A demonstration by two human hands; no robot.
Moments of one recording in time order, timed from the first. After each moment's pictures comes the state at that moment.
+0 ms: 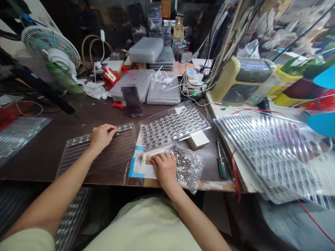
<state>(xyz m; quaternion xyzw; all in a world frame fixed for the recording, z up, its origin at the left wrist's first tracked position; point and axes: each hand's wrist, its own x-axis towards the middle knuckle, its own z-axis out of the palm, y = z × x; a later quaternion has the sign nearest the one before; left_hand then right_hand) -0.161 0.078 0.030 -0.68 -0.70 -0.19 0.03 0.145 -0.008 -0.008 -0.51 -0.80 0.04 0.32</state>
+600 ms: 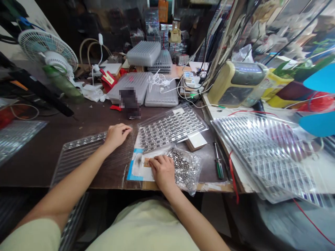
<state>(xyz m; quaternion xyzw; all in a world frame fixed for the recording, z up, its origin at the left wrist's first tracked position) -0.107 0.100 0.035 -0.74 -0.65 -0.19 -0.02 0.145 -0.010 -0.010 -0.50 -0.80 0.05 0.31</state>
